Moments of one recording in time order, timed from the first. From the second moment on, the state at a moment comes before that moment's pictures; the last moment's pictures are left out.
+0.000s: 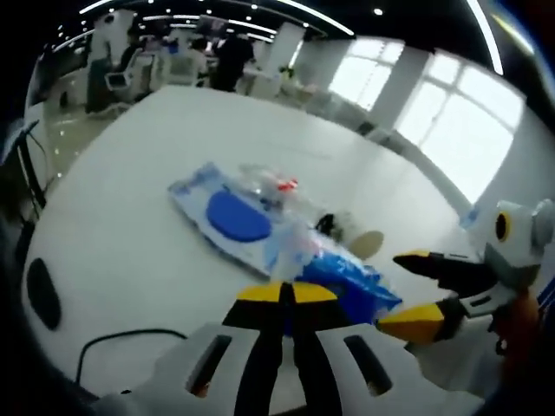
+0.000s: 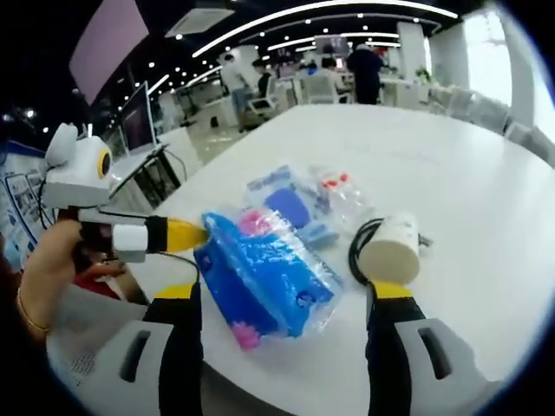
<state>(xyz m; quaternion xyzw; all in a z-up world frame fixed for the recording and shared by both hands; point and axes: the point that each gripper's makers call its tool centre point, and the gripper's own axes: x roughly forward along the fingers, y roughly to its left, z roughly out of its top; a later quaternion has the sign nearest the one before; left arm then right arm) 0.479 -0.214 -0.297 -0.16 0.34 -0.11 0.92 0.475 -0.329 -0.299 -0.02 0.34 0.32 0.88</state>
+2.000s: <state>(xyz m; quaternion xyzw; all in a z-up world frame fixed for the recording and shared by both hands) 0.478 -0.216 -0.300 -0.12 0.34 -0.13 0.92 0.482 -0.346 -0.307 0.04 0.36 0.29 0.89</state>
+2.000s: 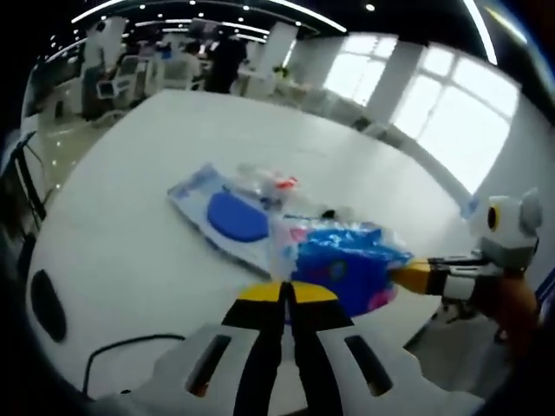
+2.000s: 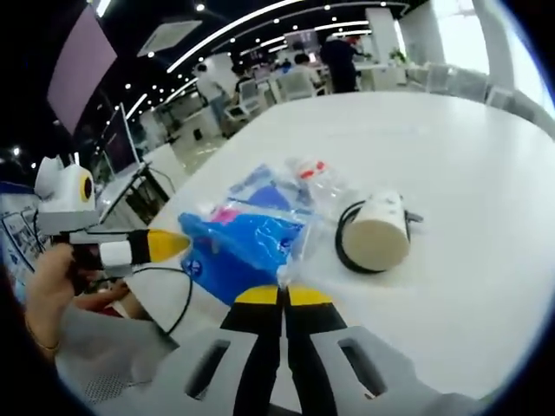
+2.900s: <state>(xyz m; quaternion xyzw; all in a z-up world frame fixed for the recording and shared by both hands) 0.491 -0.232 -0.281 -0.02 0.27 -0.19 0.94 0.507 -0.360 -0.285 0.07 0.37 0.29 0.88</state>
